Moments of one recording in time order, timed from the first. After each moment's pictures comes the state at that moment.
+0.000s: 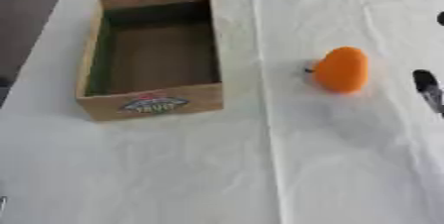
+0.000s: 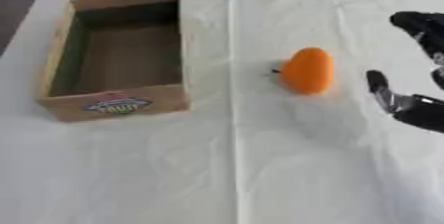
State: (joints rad) left arm -0.25 0.18 0.02 -1.99 -0.02 -0.33 0.25; right arm 0.00 -0.88 -0.11 -1.98 0.78 -0.12 0.03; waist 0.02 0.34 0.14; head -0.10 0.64
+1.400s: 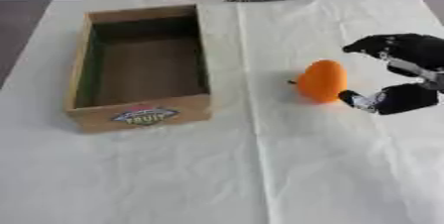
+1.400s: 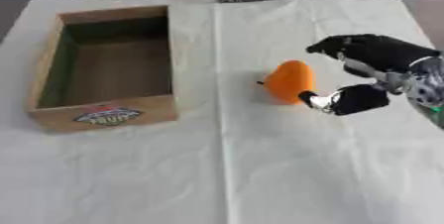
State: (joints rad) left arm -0.26 0.18 0.00 -1.99 0.01 -0.30 0.20; right arm -0.30 -1.07 0.11 -1.85 0.62 0.11 0.47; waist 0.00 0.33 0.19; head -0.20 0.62
